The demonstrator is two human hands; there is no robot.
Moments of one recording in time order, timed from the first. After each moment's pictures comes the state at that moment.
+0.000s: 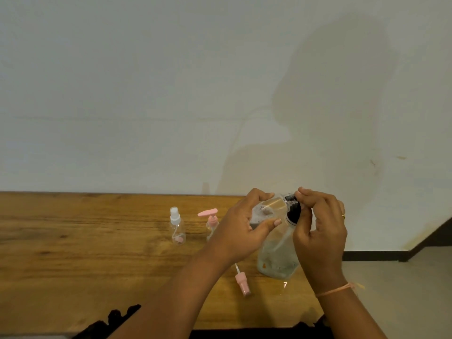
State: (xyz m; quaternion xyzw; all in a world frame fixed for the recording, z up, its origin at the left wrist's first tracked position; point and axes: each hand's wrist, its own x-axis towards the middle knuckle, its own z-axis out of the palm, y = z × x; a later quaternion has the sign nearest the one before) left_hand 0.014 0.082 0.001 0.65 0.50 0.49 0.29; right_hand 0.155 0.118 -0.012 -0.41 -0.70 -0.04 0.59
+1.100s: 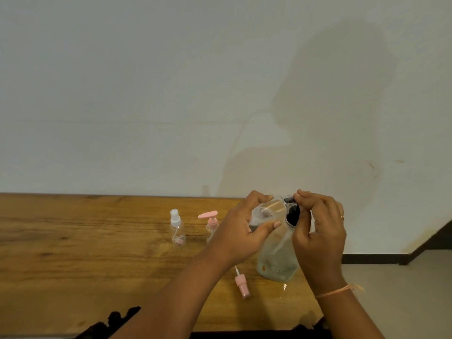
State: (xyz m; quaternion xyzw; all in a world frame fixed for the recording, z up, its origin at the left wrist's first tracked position) left_hand 0.014 0.083 -0.002 0.65 0.50 0.50 0.30; right_hand 0.155 0.117 -0.009 -0.40 -0.70 -0.04 0.58
